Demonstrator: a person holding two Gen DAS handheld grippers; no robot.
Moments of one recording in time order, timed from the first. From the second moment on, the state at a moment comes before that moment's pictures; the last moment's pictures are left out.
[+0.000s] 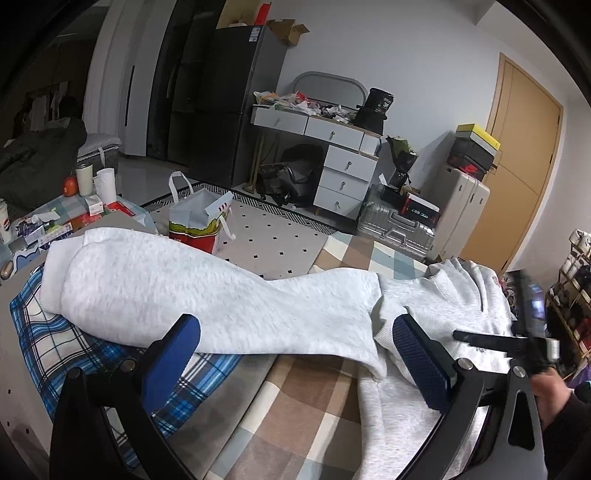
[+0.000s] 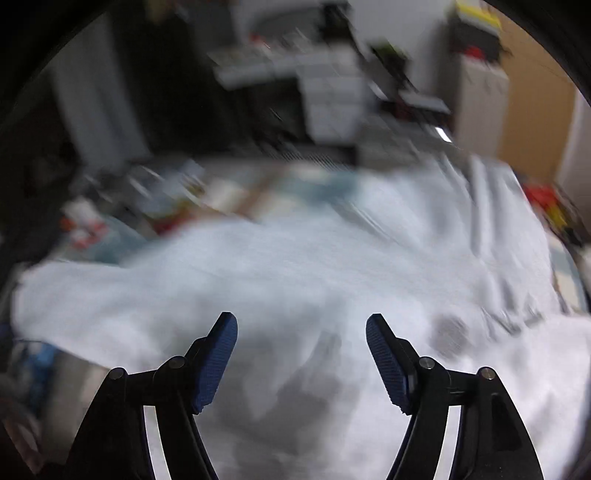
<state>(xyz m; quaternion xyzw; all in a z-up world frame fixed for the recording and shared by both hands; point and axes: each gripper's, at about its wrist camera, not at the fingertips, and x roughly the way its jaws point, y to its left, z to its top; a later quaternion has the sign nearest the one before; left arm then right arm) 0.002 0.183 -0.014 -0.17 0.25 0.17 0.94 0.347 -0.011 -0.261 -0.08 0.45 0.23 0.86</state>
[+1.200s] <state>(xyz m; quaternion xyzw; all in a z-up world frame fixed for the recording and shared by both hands) 0.016 0.124 -0.025 -0.08 0.28 0.16 0.94 0.313 -0.220 -0.245 -0.08 0.48 0.11 0.87</state>
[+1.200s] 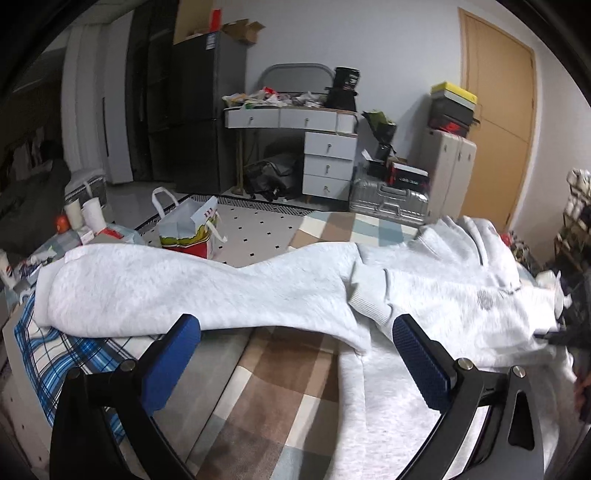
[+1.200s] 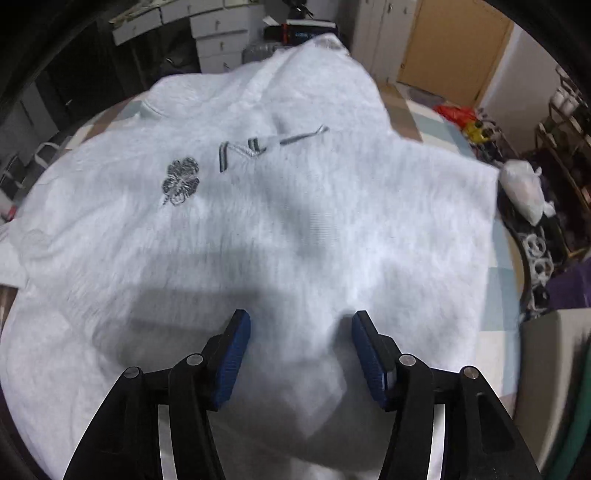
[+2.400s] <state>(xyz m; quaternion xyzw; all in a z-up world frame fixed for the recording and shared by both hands) 0.008 0.109 -0.026 -0.03 0.26 0.17 0.95 -0.011 -0.166 -0.113 0.06 0.06 0.22 0.97</state>
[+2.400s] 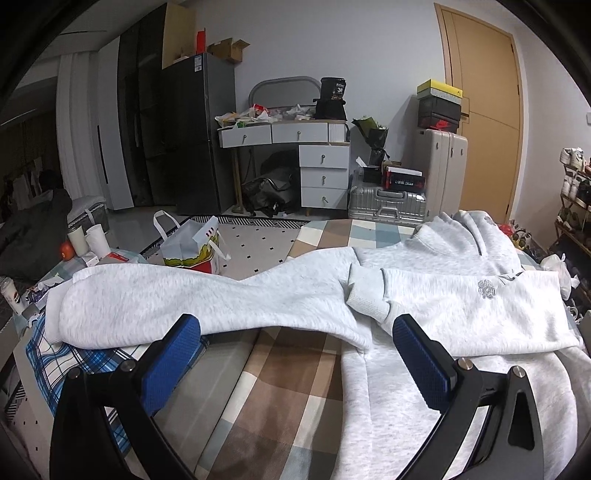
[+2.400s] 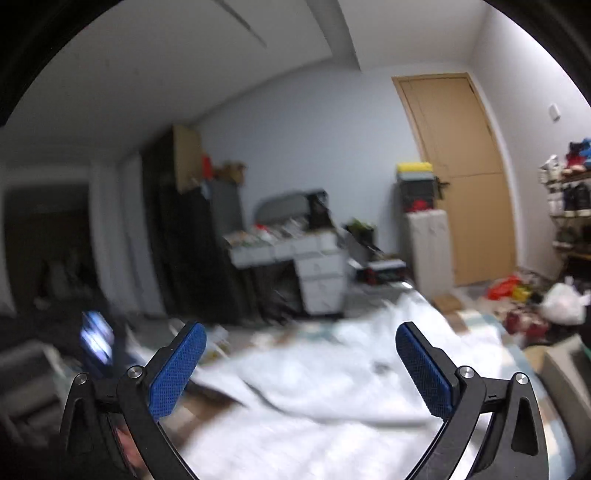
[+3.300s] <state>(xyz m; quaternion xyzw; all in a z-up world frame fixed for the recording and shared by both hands) -0.043 0.346 -0.058 -0.43 0.33 0.15 0.83 -0.005 -0.181 -0.121 0.05 0.10 0.29 0.95</state>
